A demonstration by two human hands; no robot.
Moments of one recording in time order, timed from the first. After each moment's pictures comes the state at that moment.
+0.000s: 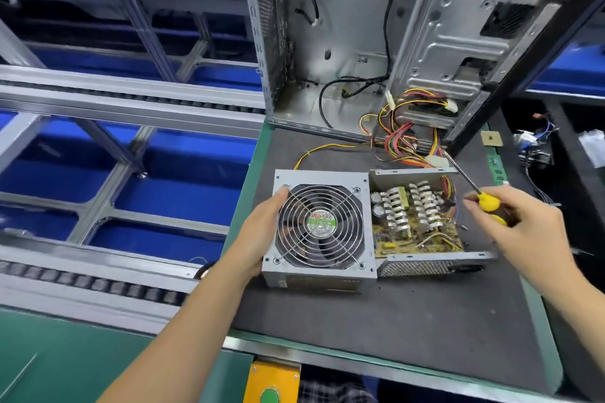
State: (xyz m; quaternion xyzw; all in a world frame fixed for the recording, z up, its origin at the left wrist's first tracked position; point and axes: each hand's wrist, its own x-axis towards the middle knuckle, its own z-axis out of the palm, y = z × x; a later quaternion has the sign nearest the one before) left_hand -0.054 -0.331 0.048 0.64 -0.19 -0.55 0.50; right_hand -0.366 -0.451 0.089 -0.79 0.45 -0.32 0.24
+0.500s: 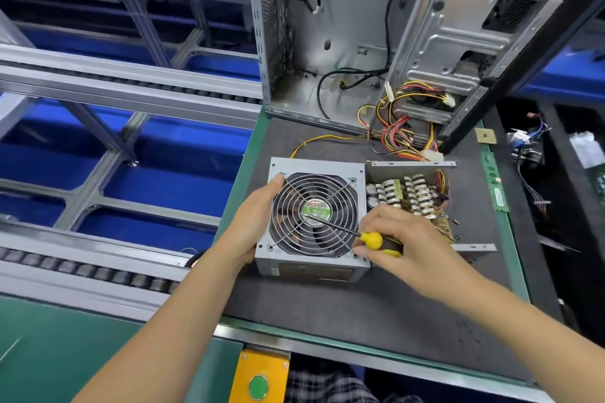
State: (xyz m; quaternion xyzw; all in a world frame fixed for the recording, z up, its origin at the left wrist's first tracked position) left_hand -0.051 -0.332 0.041 0.62 -0.19 -0.55 0.52; right_hand -0.285 -0.393 0.095 -0.89 0.28 -0.13 0.35
